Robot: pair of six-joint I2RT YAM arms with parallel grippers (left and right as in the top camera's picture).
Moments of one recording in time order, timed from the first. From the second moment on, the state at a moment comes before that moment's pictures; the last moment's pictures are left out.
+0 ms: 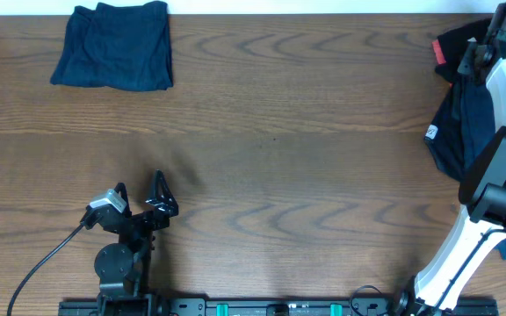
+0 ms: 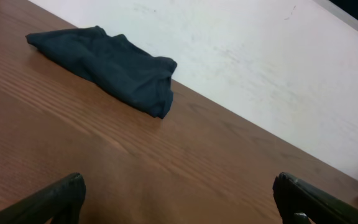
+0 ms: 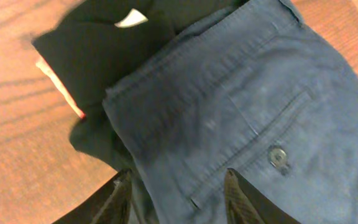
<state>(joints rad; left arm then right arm) 0.03 0.01 0.02 -0.12 -0.01 -0.51 -0.31 2.22 1.87 -0.58 0.24 0.10</state>
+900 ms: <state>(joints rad) 0.03 0.01 0.02 -0.12 -0.01 -0.51 -0.27 2.37 1.87 -0.44 0.26 0.06</state>
